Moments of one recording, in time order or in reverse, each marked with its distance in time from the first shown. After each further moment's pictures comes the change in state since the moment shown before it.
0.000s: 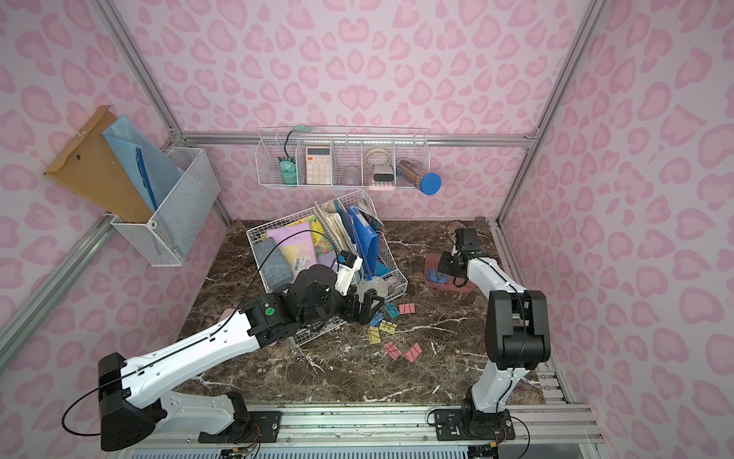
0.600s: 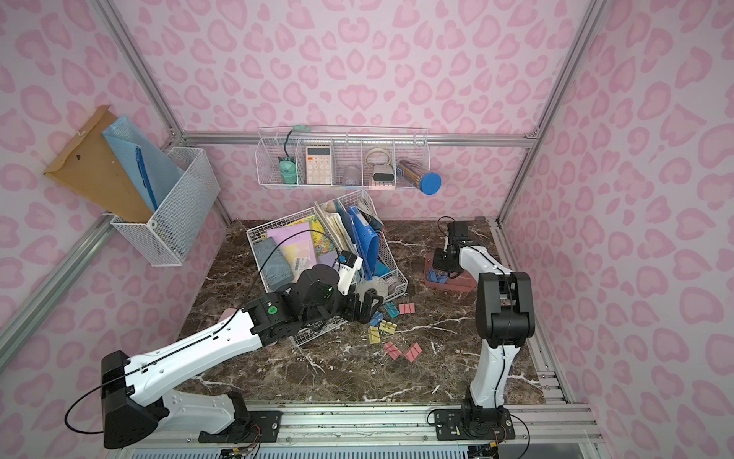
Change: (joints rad) left arm 0.000 0.013 0.006 -0.008 -0.024 0.007; right arm 0.034 0.148 0.142 -0.097 -0.013 -0.037
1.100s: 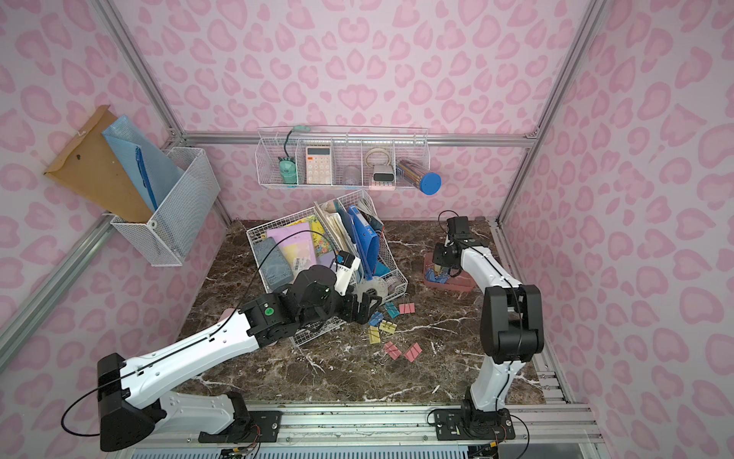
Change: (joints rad) left arm 0.000 -0.018 -0.011 0.001 0.000 0.000; right arm 0.024 -0.196 -0.061 -0.002 0.073 0.031
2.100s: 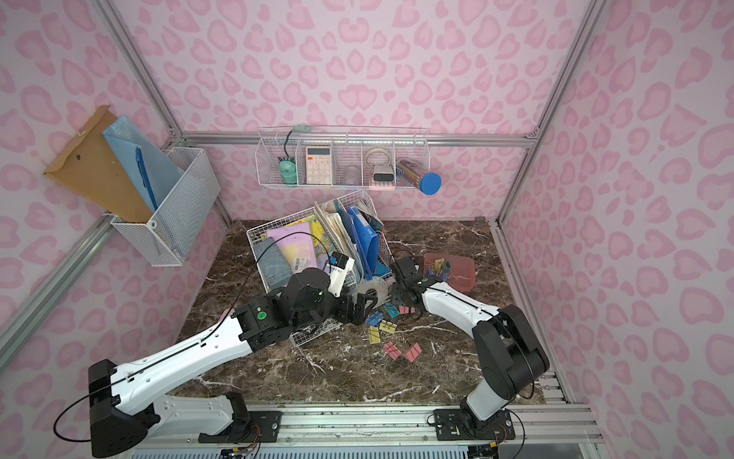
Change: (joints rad) left arm 0.000 -0.048 -0.035 -0.003 -0.024 -0.023; right arm 0.470 -0.130 -0.328 0.060 0.211 0.257
